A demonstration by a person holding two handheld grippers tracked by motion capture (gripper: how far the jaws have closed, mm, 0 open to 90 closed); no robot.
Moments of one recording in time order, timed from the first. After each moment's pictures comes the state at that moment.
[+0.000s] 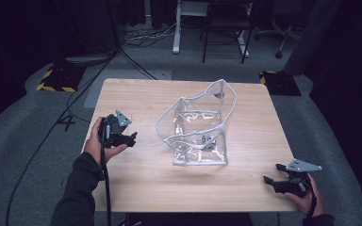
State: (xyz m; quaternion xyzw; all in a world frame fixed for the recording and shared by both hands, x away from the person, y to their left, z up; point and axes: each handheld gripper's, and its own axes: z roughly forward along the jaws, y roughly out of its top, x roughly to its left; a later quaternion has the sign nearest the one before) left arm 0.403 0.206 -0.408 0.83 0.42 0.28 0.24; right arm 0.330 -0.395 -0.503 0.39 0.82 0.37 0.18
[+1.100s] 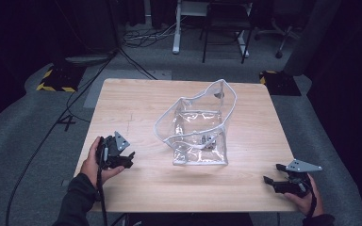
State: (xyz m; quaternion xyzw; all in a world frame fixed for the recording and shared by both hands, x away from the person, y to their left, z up) left arm 0.355 0.209 -0.446 0.84 0.40 0.28 0.23; right arm 0.330 -0.395 -0.503 0.39 0.82 0.37 0.19
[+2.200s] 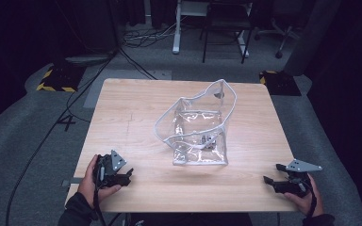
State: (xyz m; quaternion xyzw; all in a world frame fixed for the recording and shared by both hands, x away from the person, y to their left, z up) left arm 0.313 0.217 -0.481 0.84 0.41 0.25 0.25; right arm 0.330 -0.396 -0.503 0.39 0.82 0.36 0.18
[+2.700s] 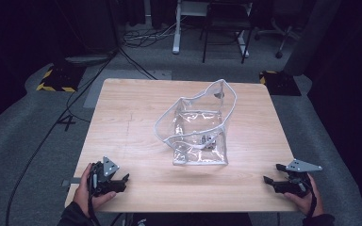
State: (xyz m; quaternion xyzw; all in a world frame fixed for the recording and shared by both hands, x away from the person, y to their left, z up) left arm 0.296 0.234 -0.494 0.82 0.45 0.22 0.28; right arm 0.330 -0.395 -0.503 0.39 0.82 0.37 0.18
